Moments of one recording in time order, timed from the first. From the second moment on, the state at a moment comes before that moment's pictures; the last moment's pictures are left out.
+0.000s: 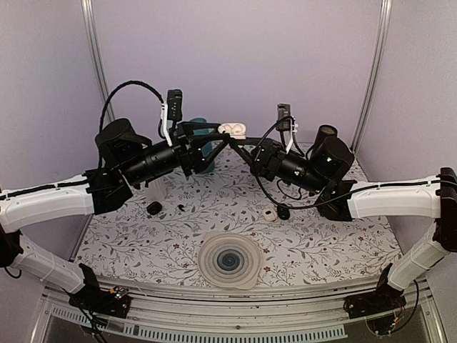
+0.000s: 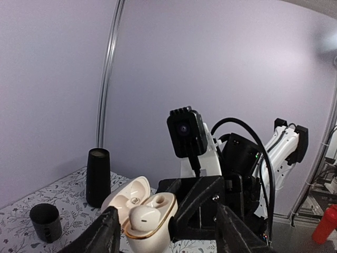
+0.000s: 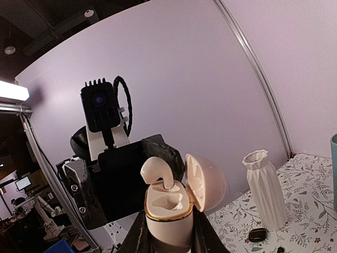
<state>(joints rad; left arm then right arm) -0.91 1.27 0.98 0.53 0.26 -0.26 0.92 1.51 0.94 0.94 -0.34 0.62</state>
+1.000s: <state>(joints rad) -0.85 1.18 0.94 0.43 0.29 -0.33 0.91 1.47 0.88 1.00 -0.35 0.48</state>
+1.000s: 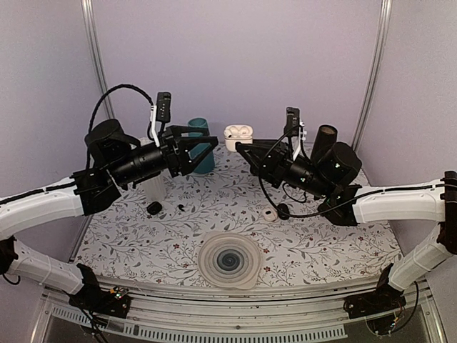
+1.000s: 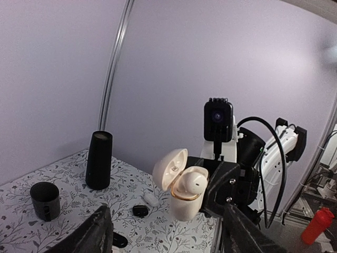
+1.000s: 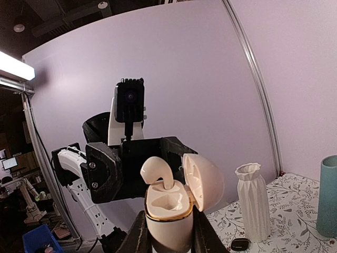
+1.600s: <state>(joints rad) -0.84 1.19 0.96 0.37 0.31 -0.33 0.92 1.47 0.86 1.04 -0.37 0.39</state>
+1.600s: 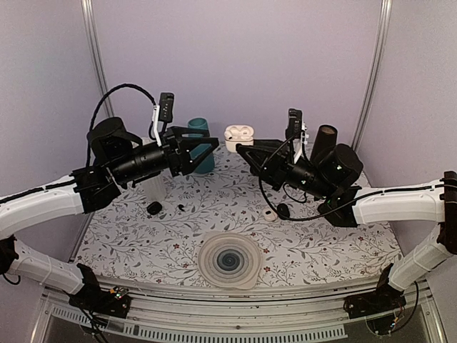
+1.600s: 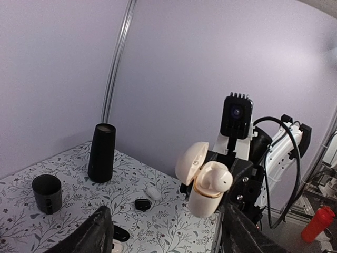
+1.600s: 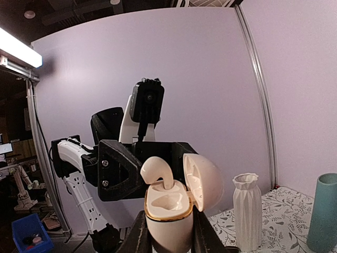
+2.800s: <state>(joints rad) -0.84 1.23 1.00 0.36 0.34 -0.33 0.94 1.47 0.86 1.03 -0.35 0.33</state>
